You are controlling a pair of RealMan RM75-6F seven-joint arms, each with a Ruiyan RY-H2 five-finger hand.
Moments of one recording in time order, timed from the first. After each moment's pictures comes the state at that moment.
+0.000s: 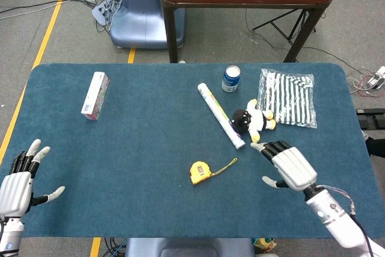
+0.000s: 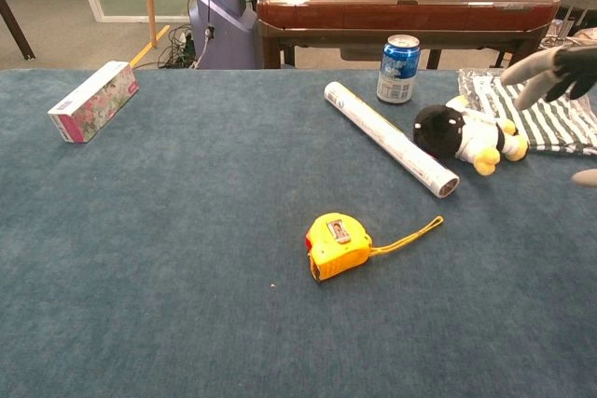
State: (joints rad) left arm -0.07 -1.13 -0.07 -1.81 1.45 1.51 0.05; right arm 0.39 -1.07 0.07 -1.84 -1.61 1.07 -0.17
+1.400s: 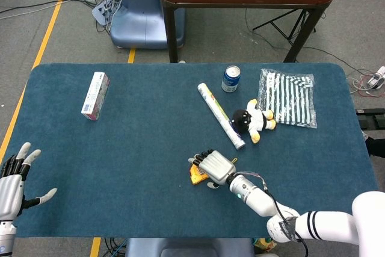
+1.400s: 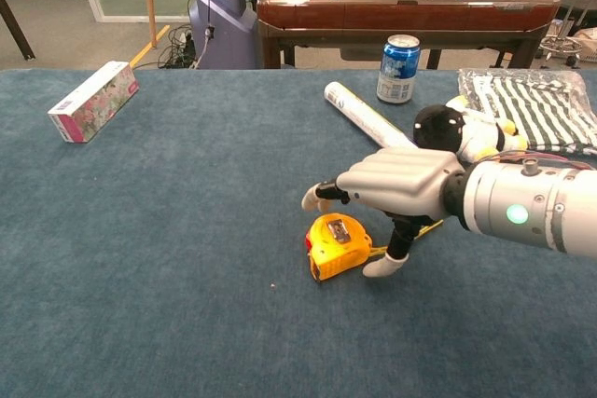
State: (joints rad) left arm -0.05 -1.12 -0.07 -1.78 1.42 1.52 0.02; right arm 0.82 -1.56 0.08 -1.60 -1.09 0.73 -0.65
